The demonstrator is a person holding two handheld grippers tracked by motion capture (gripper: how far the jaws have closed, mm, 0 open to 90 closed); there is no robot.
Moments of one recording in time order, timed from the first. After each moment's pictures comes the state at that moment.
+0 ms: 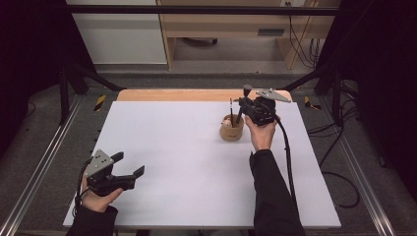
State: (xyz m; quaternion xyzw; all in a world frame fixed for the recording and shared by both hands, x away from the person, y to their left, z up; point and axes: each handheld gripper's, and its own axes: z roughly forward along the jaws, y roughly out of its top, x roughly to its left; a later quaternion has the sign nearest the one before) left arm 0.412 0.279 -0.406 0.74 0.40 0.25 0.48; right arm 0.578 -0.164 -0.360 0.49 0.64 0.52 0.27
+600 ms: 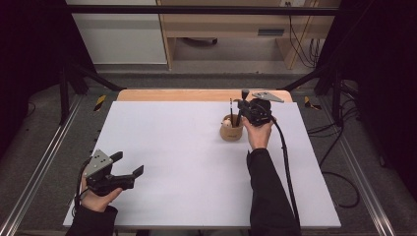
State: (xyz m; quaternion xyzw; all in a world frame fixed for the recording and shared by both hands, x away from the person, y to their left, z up) left arm 0.413 0.281 -0.406 0.74 0.40 0.25 0.48; right arm 0.596 -0.161 -0.383 0.51 0.65 0.49 0.27
